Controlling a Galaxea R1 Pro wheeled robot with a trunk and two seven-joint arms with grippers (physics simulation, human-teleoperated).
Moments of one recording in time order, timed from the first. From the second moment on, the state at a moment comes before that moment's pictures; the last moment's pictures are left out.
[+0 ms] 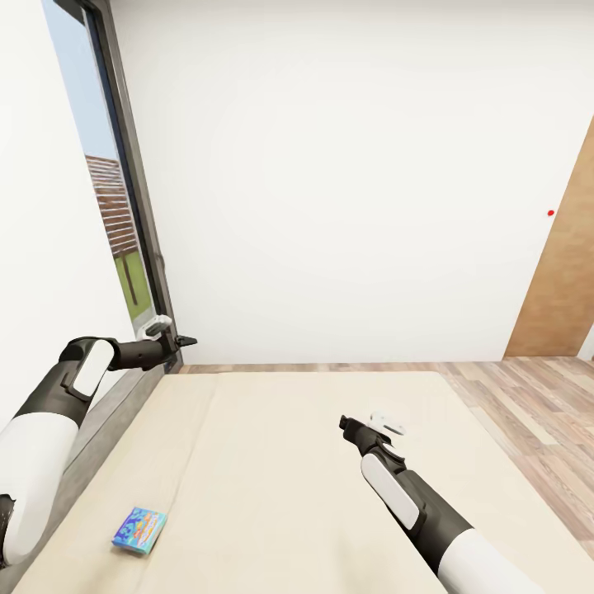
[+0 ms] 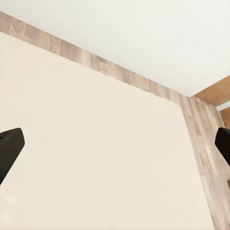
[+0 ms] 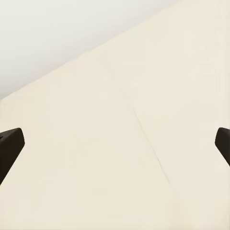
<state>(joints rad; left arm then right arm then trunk) -0.99 0.29 0.06 -0.77 0.58 0.91 -0.26 -0.59 -0.04 0.54 -0.92 -0.93 0.09 -0.56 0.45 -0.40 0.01</state>
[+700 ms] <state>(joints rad) -0.99 0.29 0.06 -0.77 0.58 0.91 -0.26 -0.59 -0.04 0.54 -0.92 -0.93 0.09 -0.56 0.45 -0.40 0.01</state>
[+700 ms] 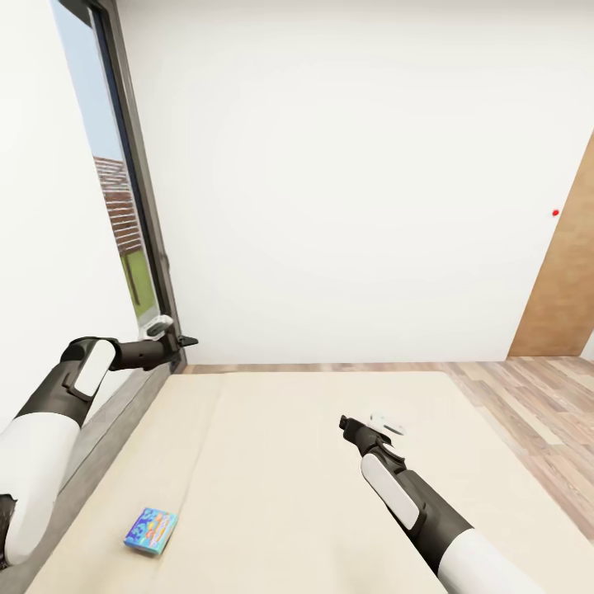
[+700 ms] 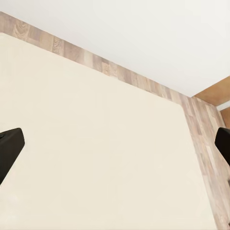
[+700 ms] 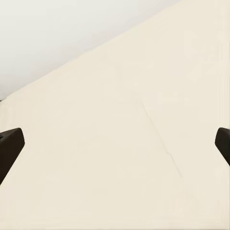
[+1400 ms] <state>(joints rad) -0.99 0.29 0.06 -0.77 0.58 0.91 -0.26 -0.59 -0.04 0.54 -0.91 -0.93 0.09 -0.56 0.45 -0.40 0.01</state>
